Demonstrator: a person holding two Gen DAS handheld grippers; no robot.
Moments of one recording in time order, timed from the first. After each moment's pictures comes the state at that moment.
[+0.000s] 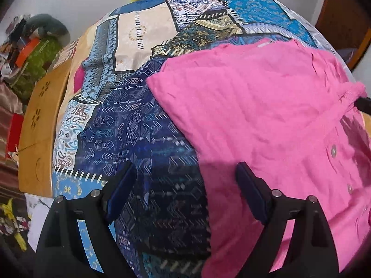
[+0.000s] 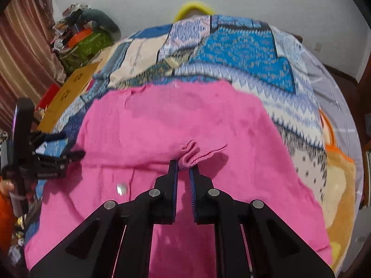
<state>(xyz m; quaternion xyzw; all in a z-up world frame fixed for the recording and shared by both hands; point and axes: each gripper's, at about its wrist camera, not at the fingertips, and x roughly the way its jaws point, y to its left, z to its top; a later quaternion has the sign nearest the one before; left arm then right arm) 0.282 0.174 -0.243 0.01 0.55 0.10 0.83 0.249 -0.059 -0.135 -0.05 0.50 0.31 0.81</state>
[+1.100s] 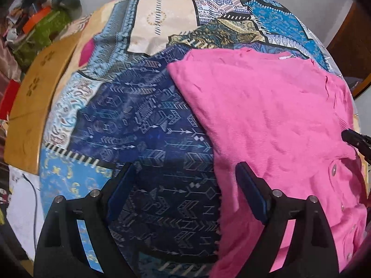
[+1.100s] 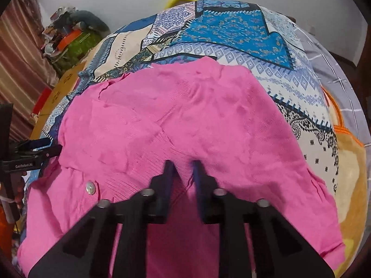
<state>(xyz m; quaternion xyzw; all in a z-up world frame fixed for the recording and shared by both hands) 0.283 0.202 -0.253 -0.09 0.55 0.12 0.82 0.265 -0.069 -0.170 -0.02 0.51 0.29 0.81</state>
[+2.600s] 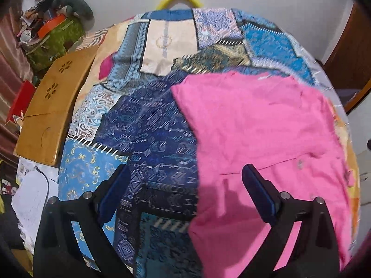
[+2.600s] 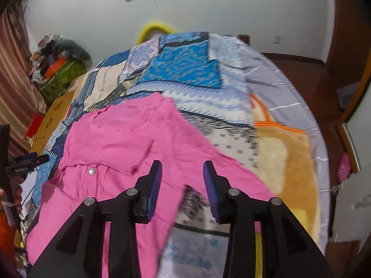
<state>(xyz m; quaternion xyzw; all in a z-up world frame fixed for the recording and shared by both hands) 0.242 0.176 -0.185 -0.09 0.50 0.14 0.85 0.228 -0.183 -0.090 0.01 0.47 0.21 0.86</state>
